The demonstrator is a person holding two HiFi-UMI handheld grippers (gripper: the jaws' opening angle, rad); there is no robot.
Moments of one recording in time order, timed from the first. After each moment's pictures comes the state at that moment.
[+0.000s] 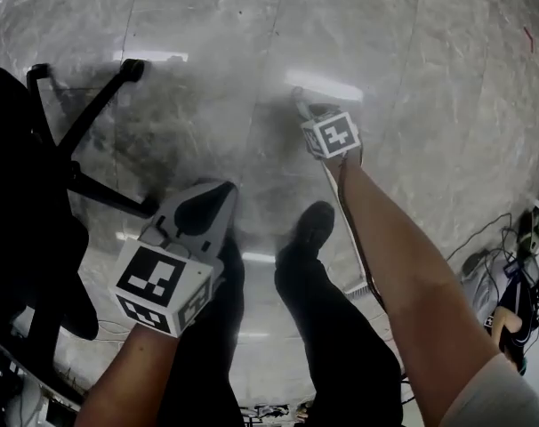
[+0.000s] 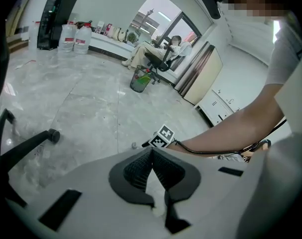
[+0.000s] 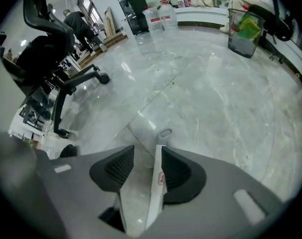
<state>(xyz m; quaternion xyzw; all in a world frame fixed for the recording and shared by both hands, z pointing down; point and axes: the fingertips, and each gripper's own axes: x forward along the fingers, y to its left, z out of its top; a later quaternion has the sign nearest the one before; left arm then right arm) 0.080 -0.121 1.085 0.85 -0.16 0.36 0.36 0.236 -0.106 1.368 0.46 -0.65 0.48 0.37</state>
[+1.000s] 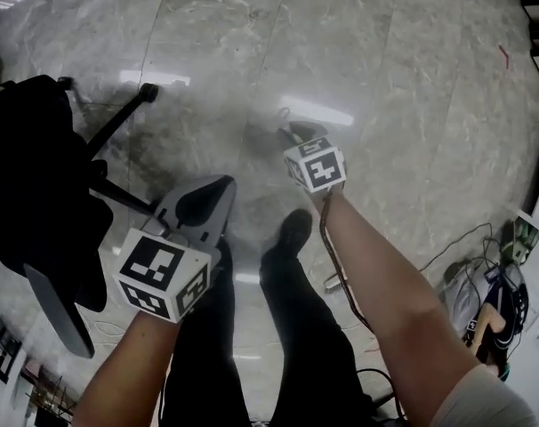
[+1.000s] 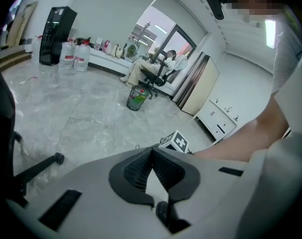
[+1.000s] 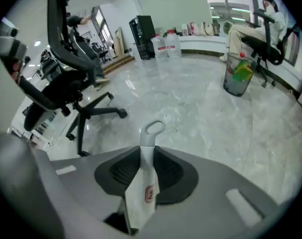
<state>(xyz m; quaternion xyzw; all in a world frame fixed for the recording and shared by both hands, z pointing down) 0.115 -0.152 0.949 0.87 -0.19 0.31 0.34 0.227 -0.149 1.169 0.49 -0.70 0.41 0.32</state>
